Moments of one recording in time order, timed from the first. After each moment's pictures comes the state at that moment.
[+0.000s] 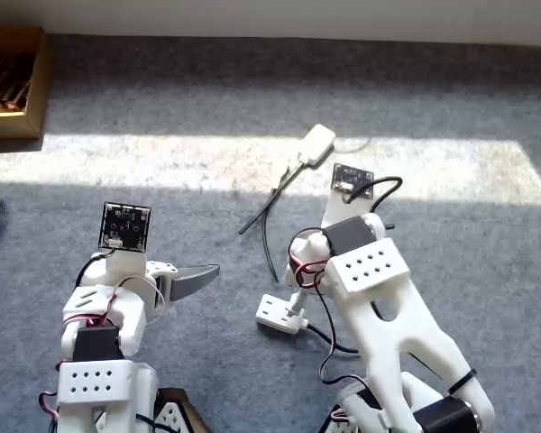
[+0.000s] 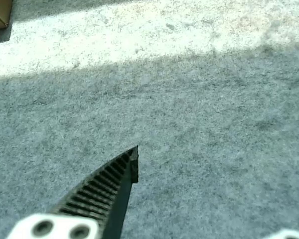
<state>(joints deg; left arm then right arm) -10.6 -81.9 88.1 44.0 -5.9 -30.0 -26.7 37.7 78.9 -36.1</state>
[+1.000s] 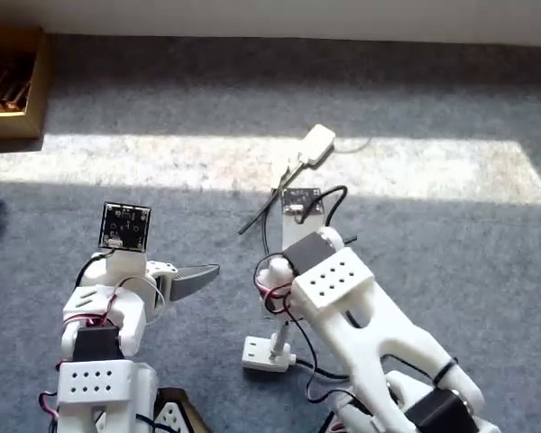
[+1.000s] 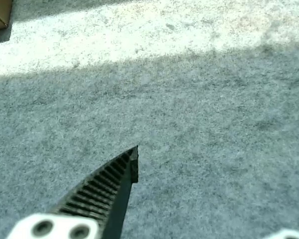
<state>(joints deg) -10.6 -81.9 88.1 44.0 -5.9 -42.1 -21.5 37.8 82.0 -33.3</state>
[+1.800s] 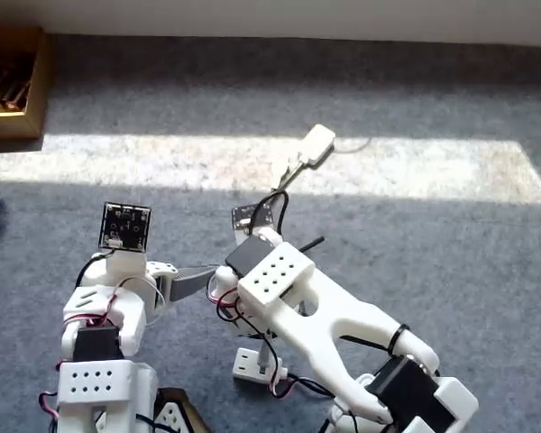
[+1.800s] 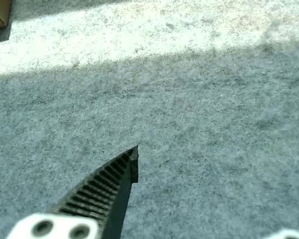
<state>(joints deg) -10.6 -81.9 88.3 44.0 -5.9 -53.4 -9.4 30.4 84.4 -36.5</state>
